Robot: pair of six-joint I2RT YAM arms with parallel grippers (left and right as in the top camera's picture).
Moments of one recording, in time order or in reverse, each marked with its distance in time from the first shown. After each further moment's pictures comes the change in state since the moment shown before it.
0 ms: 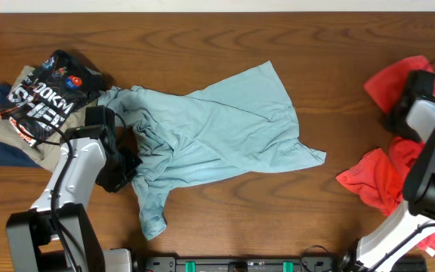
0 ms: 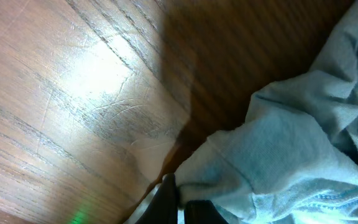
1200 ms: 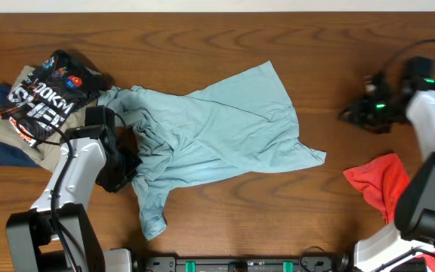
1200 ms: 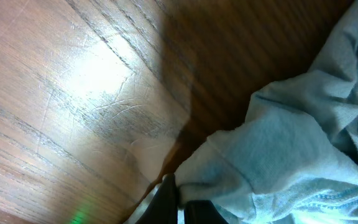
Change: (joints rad) left arm 0.000 0.000 0.000 0.000 0.000 0.000; right arm 0.206 -0.190 0.087 -0.460 -0.842 -0.238
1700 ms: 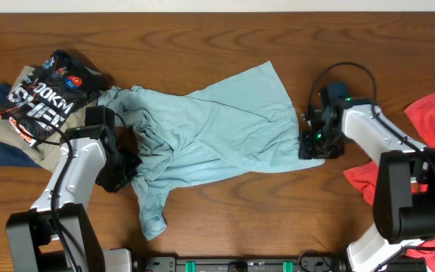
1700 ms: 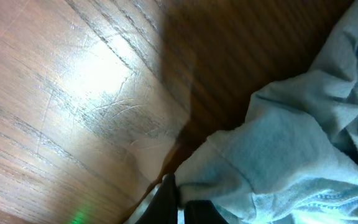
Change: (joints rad) left arm 0.000 0.000 0.000 0.000 0.000 0.003; right arm 0.312 0.008 -0.237 0.079 0.217 0.011
